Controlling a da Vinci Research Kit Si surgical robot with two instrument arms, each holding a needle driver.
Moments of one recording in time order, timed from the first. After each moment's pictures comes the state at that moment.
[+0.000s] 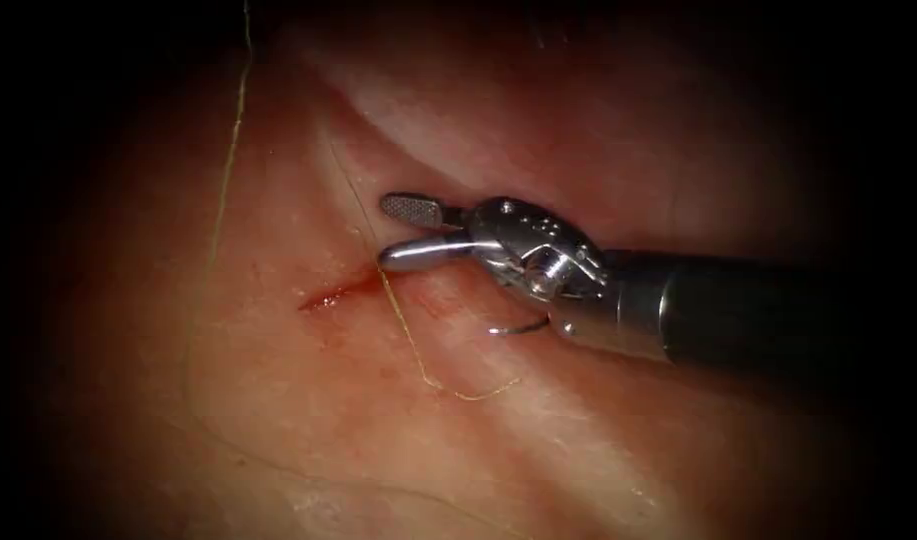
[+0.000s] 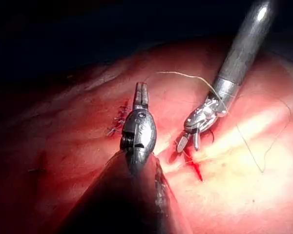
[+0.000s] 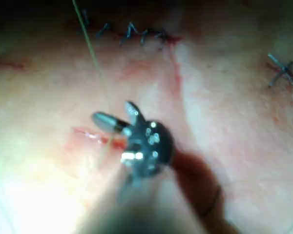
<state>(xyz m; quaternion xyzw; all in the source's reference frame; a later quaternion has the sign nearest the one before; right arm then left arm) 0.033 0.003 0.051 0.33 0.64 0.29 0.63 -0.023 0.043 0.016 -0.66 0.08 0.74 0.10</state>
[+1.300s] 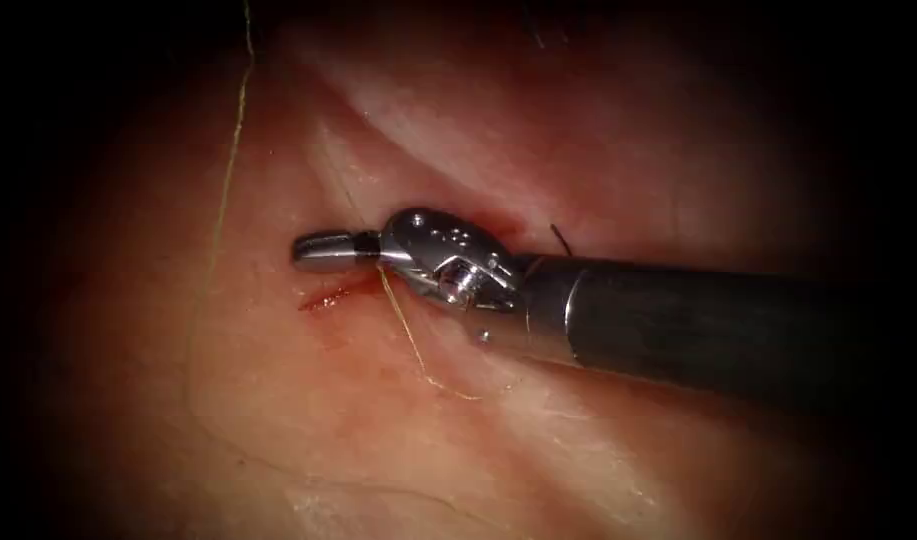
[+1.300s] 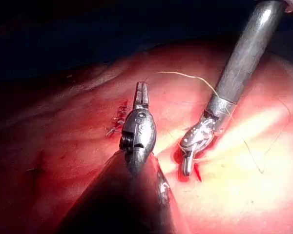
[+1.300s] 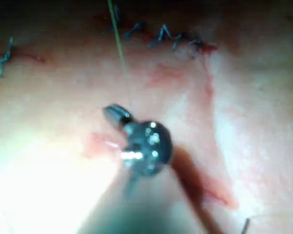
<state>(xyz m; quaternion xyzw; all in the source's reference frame) 0.039 0.002 0.051 0.31 0.66 0.21 0.65 -0.023 0.043 0.016 -0.66 0.08 0.74 0.09</state>
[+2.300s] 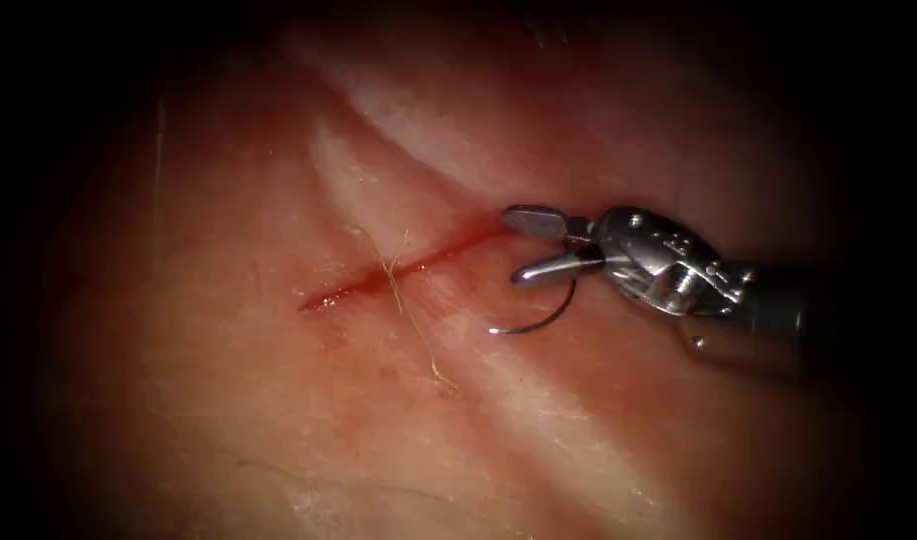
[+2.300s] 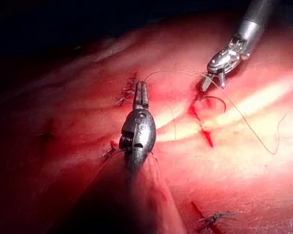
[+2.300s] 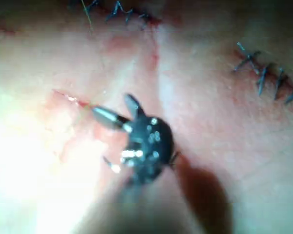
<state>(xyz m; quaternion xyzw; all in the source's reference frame) 0.022 0.003 0.049 0.26 0.67 0.25 0.65 -0.017 0.042 0.022 -0.62 0.09 0.77 0.12</state>
